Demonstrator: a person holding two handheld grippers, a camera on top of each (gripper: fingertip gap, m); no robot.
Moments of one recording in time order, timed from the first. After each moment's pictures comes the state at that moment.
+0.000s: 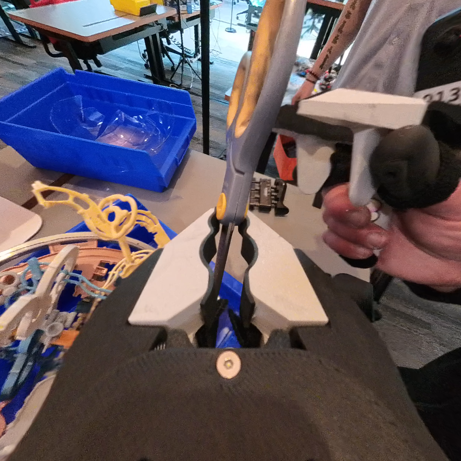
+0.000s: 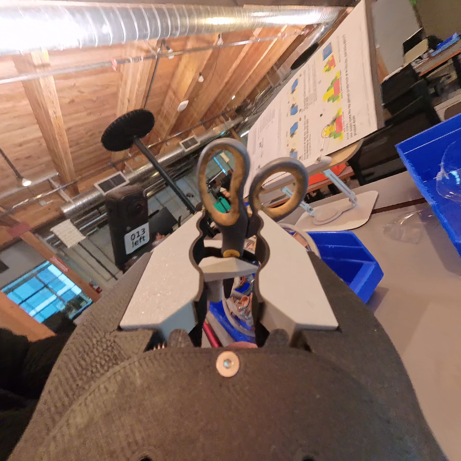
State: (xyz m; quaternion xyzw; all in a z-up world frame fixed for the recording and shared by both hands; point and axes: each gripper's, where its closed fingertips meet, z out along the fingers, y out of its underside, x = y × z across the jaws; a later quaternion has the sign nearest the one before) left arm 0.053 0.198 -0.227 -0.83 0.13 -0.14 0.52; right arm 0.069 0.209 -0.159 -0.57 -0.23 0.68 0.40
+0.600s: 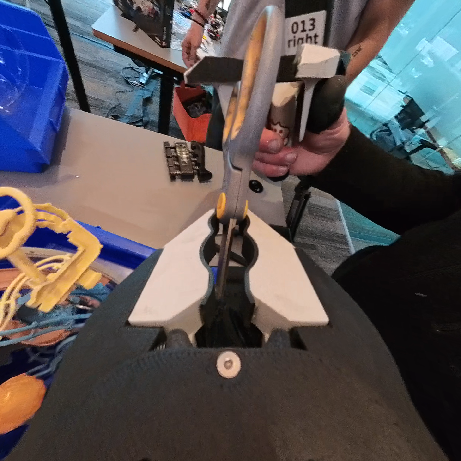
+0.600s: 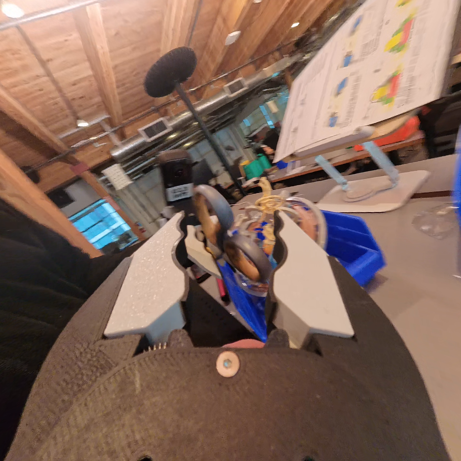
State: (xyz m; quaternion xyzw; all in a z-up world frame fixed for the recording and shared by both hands) left arm 0.087 0.163 -0.241 -0.82 0.24 -0.33 0.41; right arm 0.096 0.214 -0.172 -0.53 -0.35 0.70 0.31
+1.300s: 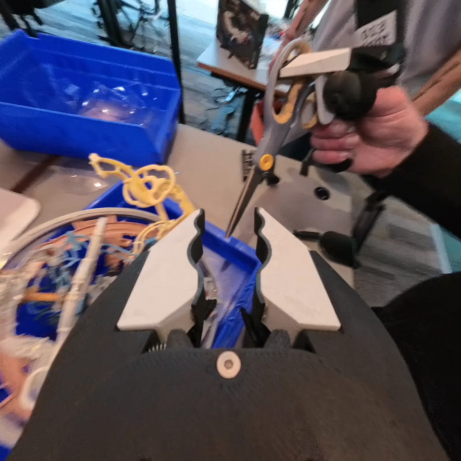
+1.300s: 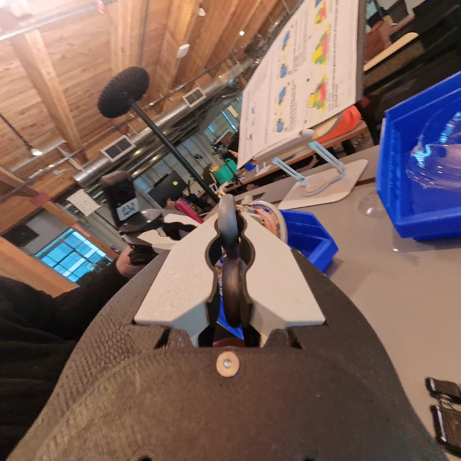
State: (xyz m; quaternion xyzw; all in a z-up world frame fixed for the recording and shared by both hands) left arm 0.019 0.169 -0.224 -0.85 0.17 -0.18 0.47; right arm 0.100 0.258 -0.179 -0.60 -0.29 0.68 0.31
